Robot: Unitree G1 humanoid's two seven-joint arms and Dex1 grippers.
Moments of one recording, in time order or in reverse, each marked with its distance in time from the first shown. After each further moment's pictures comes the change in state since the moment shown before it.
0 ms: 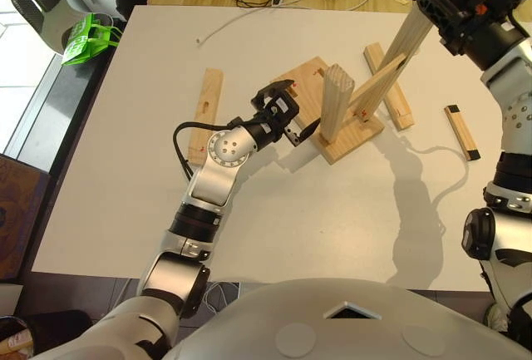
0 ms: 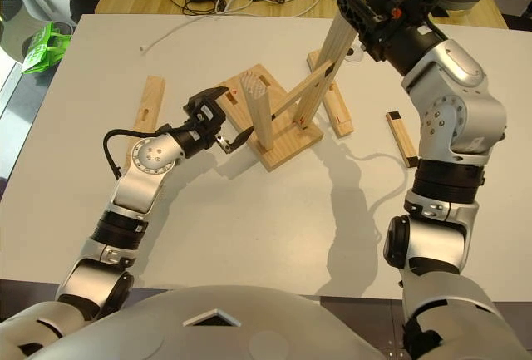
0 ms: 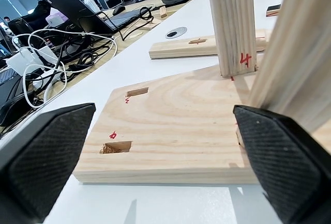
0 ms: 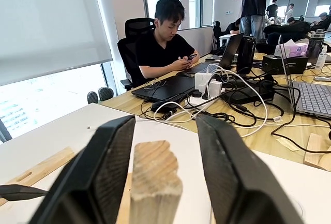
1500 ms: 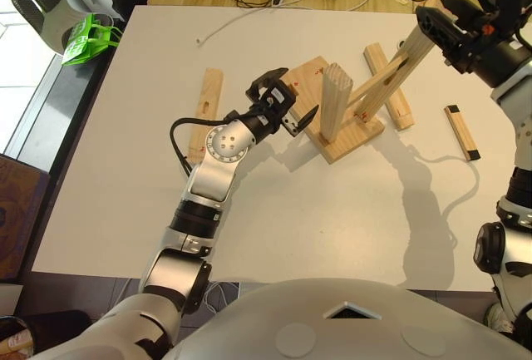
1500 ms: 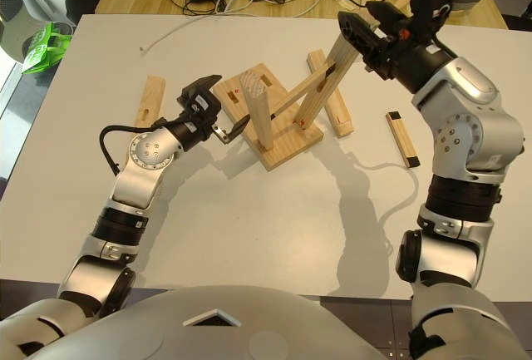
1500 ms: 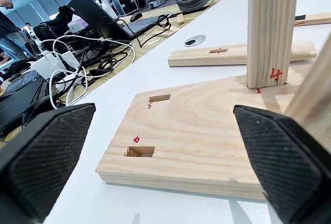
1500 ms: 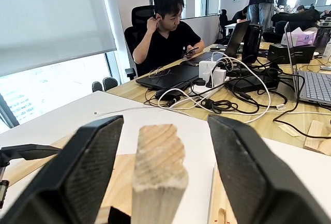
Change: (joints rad) left arm -0.023 -0.011 0.025 0.013 0.000 -0.012 0.052; right arm 0.096 -0.056 -0.022 -0.094 0.068 0.031 0.006
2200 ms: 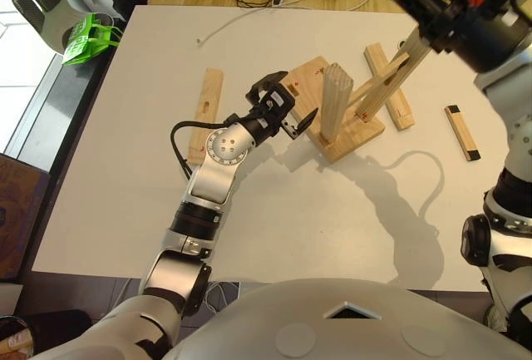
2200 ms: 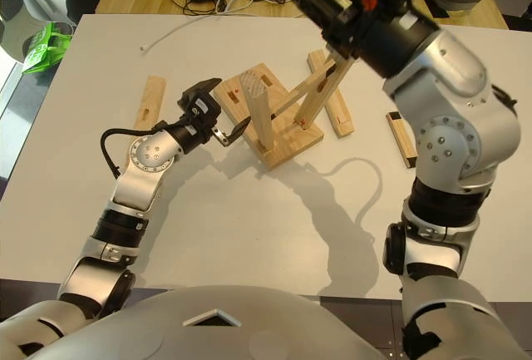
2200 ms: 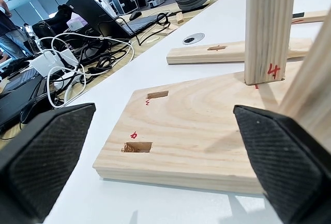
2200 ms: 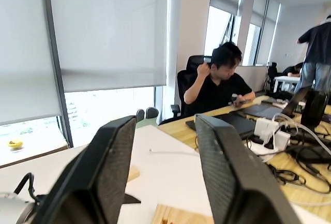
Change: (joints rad) left arm 0.015 0.000 -0.001 0.005 0.000 -0.017 0.000; right arm 0.006 0.068 0.103 -0.337 0.155 0.094 -0.082
